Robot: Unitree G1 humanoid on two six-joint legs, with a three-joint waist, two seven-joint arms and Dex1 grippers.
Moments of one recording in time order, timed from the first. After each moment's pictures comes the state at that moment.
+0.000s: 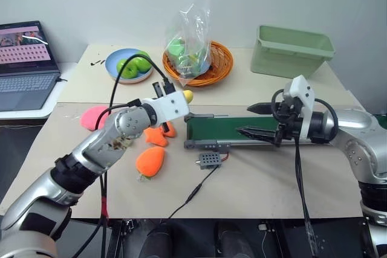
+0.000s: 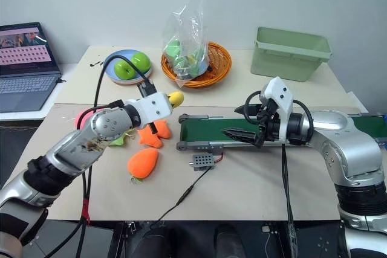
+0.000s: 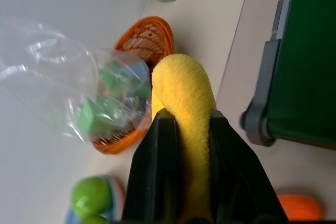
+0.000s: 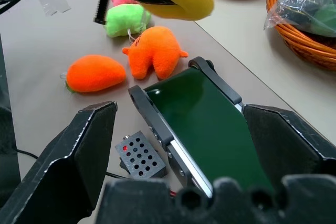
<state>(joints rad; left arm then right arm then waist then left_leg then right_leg) -0.77 0.76 -0.61 -0.08 0.16 0.19 -0.40 -0.46 -0.82 -0.10 -0.35 0.61 0.81 0.93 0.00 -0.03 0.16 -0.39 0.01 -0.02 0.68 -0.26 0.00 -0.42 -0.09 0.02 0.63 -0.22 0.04</state>
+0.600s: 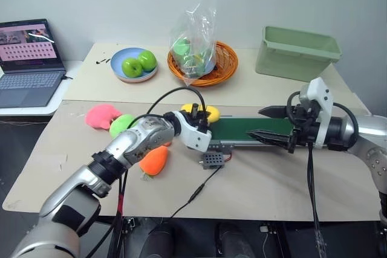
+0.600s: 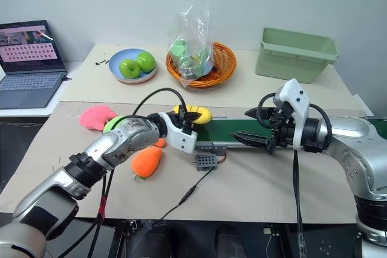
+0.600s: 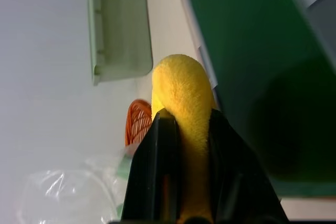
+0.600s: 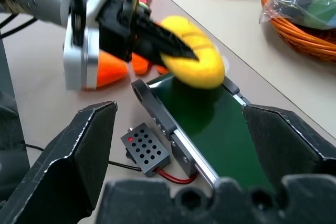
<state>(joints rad) -0.79 0.53 -0.69 0.26 0.70 -0.34 -0.33 -0.39 -0.90 -0.19 -0.41 0.69 0.87 0.90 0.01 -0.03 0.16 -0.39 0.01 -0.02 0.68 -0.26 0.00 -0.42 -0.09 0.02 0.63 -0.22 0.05</state>
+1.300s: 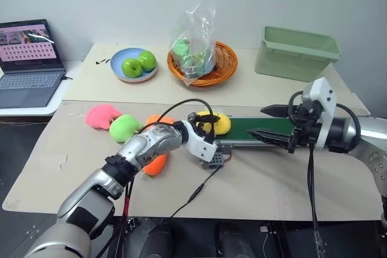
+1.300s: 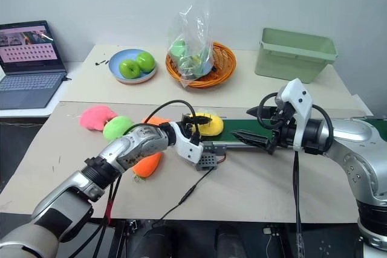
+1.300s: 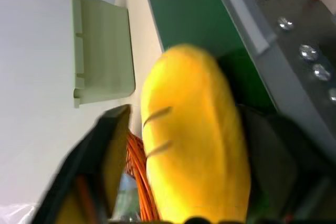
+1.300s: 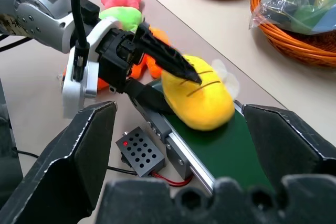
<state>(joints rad) -0.76 0.46 -0.60 0.30 0.69 -0.38 -0.42 -0.36 -0.90 -0.21 -0.45 0.72 0.87 0.85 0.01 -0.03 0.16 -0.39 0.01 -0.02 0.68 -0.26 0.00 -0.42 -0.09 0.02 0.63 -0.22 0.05</state>
